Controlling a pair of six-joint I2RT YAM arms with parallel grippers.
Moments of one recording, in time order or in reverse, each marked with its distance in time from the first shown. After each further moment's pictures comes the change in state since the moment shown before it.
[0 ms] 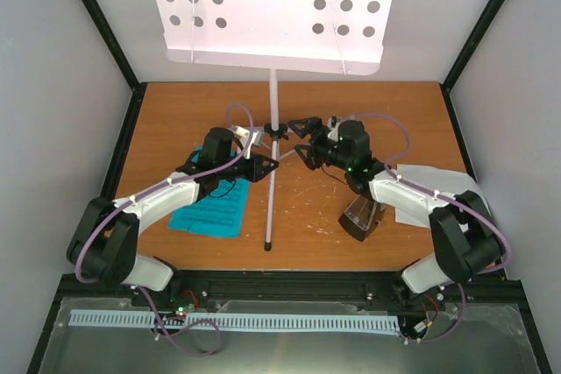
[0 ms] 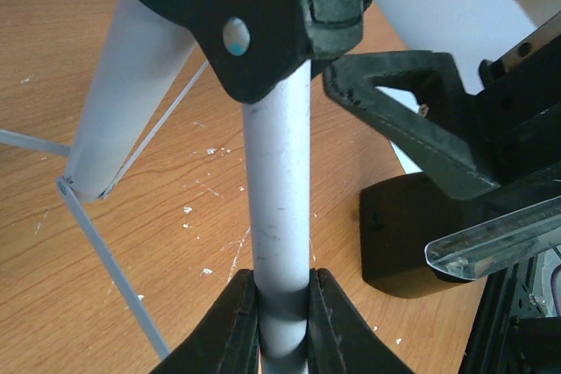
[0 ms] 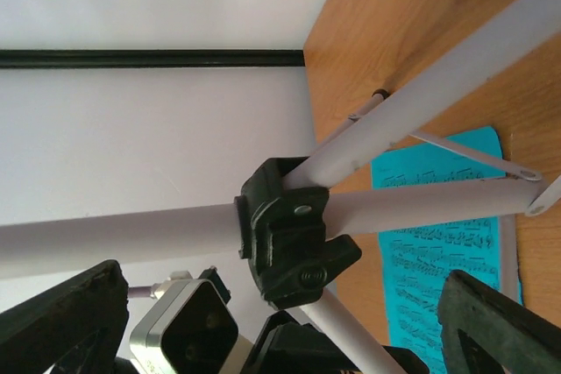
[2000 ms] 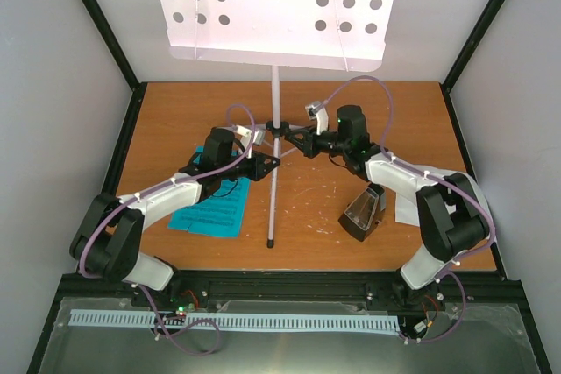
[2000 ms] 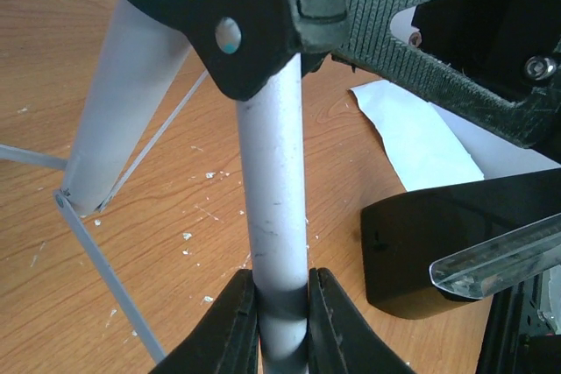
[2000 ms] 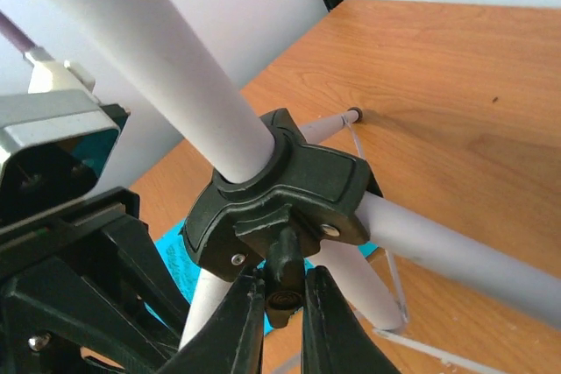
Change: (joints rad) left arm -0.003 0.031 -0.025 0.116 -0.005 -0.008; right arm -0.075 0.162 0.154 -0.112 -0.293 -1.110
